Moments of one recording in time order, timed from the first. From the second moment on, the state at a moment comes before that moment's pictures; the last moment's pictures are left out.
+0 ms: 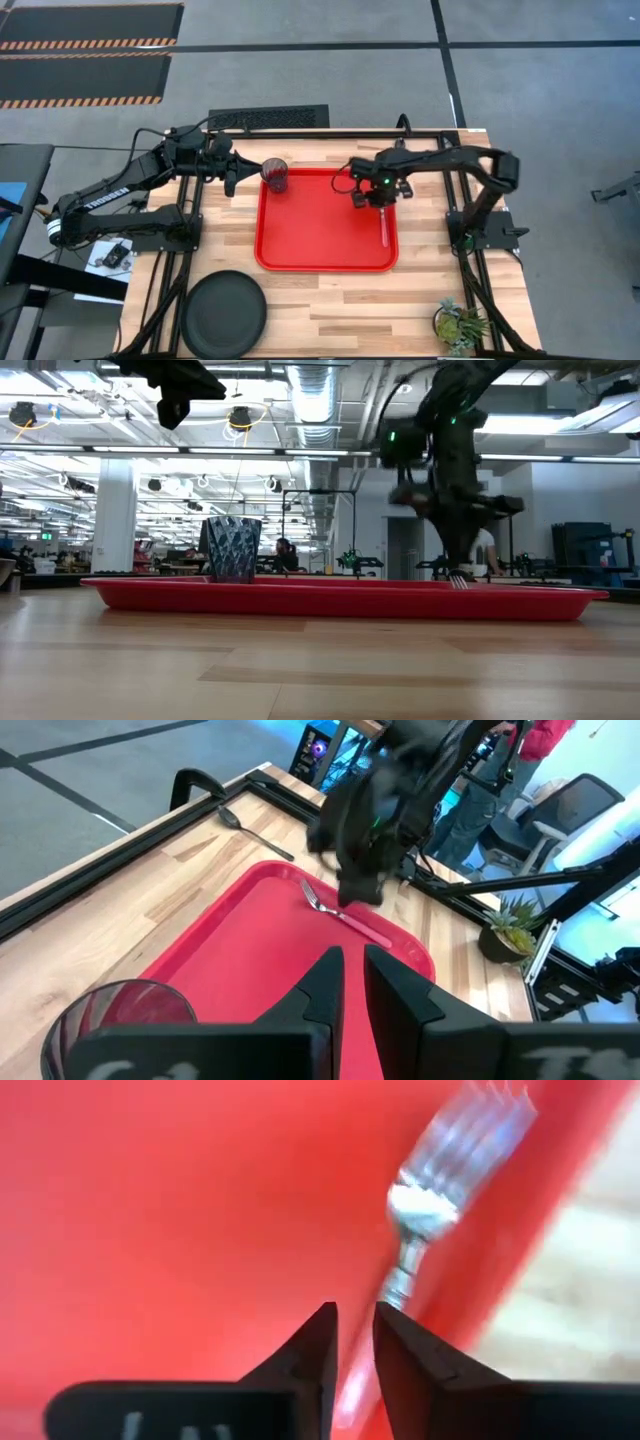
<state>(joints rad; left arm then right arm) 0.50 0.78 0.85 -0.42 0.33 -0.33 -0.30 1.71 1.15 -0.97 -0.16 1.04</state>
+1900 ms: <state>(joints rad) -0.39 1.01 0.64 -0.41 -0.23 -0.83 -0.09 1.09 0.60 -0.01 0.10 0.64</state>
